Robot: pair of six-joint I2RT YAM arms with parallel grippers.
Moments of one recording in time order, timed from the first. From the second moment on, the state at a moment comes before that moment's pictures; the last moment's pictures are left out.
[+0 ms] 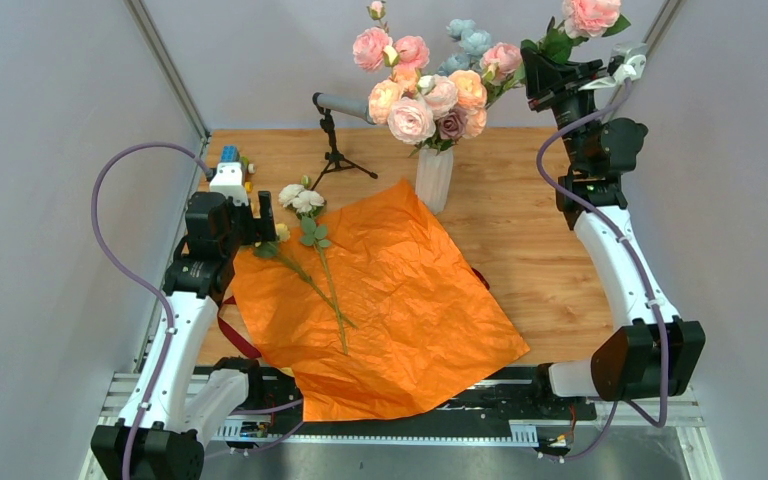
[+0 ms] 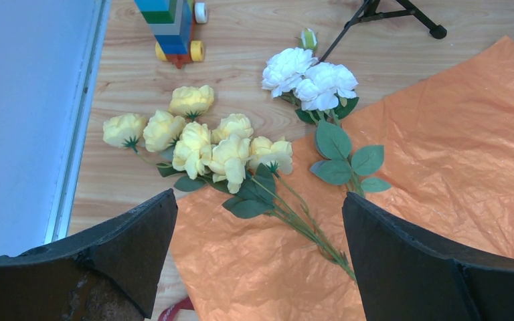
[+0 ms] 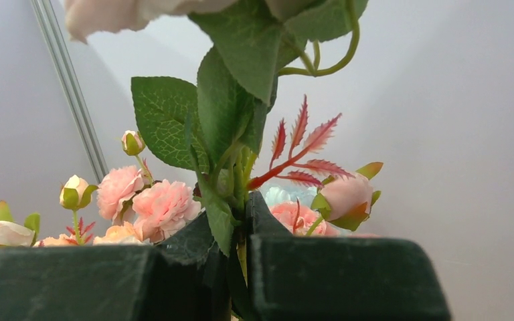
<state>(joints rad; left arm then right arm) -0.07 0.88 0.86 -0.39 -0.09 -0.03 0.08 1.36 1.32 0.67 -0.27 0.39</state>
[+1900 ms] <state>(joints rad) -0.07 0.87 0.86 -0.38 -0.09 -0.02 0.13 1.52 1.27 0.69 -0.39 0.41</state>
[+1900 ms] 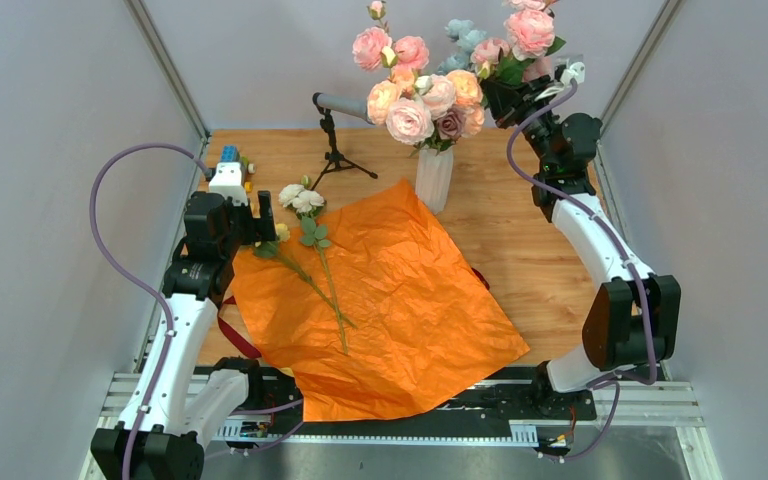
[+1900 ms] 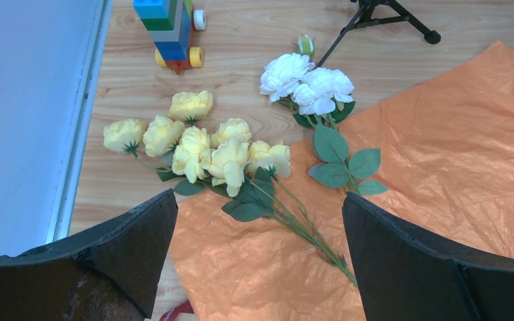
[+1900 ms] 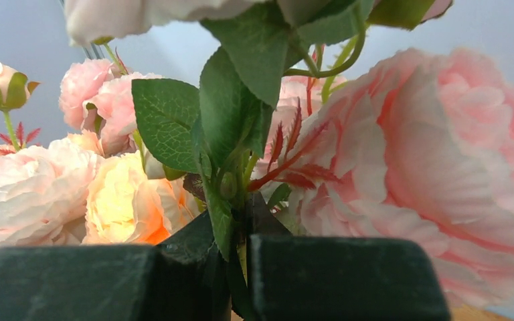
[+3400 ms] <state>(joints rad) -0.07 0.86 0.84 -0.38 -0.07 -0.02 0.14 1.47 1.19 0.59 -0.43 0.36</state>
